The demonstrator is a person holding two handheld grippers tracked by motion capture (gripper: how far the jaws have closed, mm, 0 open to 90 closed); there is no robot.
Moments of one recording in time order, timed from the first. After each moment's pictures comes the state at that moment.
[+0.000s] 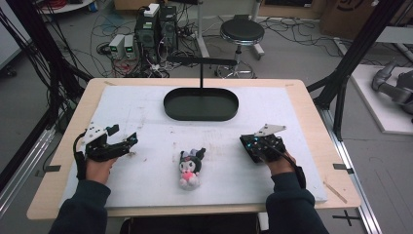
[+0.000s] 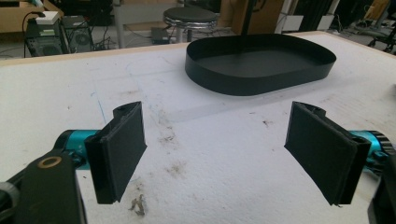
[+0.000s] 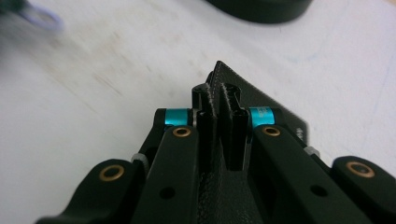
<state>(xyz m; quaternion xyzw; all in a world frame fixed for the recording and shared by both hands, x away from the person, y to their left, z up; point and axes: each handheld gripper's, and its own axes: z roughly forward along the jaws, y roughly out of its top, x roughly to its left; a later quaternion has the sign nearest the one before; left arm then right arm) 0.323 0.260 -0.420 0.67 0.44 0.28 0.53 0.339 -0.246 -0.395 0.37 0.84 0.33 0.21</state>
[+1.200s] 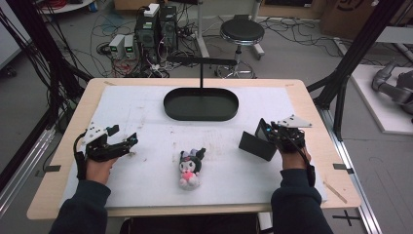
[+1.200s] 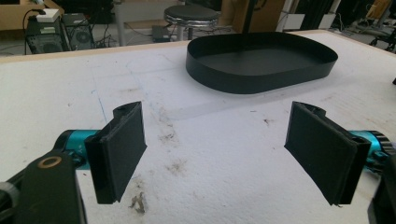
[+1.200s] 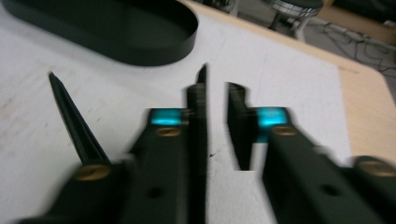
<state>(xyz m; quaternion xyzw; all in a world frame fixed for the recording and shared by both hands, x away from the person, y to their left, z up) 0.323 0.260 -0.420 0.67 0.45 0.28 0.52 0.344 -0.288 -0.379 0.45 0.74 0.36 0.34</state>
